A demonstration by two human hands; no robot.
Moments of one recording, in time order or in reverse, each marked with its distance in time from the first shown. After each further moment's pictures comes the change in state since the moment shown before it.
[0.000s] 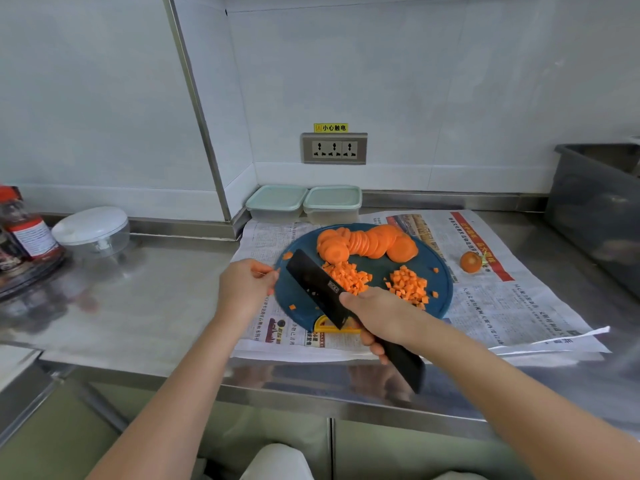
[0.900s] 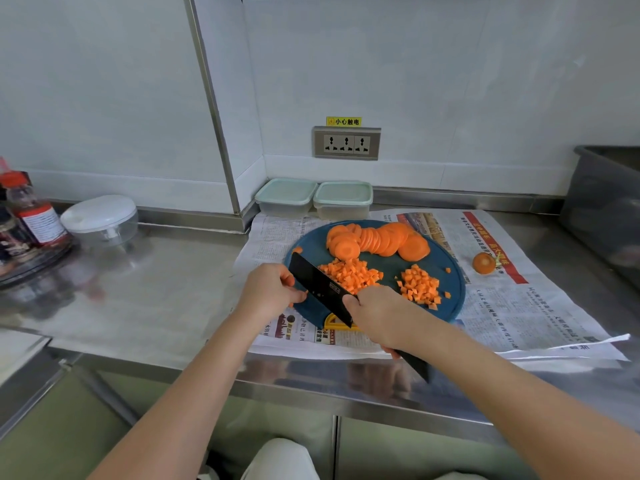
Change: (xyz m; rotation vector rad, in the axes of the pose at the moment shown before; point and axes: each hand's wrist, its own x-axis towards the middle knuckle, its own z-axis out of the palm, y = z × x) left_hand -0.008 0.004 0.007 0.131 -0.258 0.006; right_hand 0.013 -0.012 0.012 -0.598 0.098 -0.176
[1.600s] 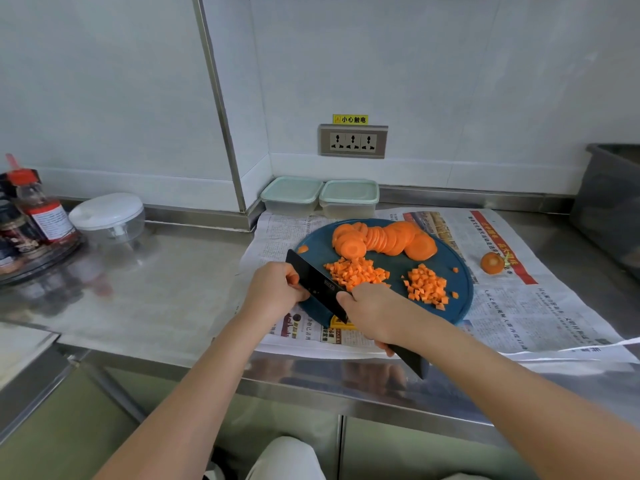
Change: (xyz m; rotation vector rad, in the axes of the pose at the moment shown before) left_hand 0.001 -0.003 0.002 0.093 0.033 0.035; right_hand 0.008 -0.009 0.004 0.067 -0.044 -0.015
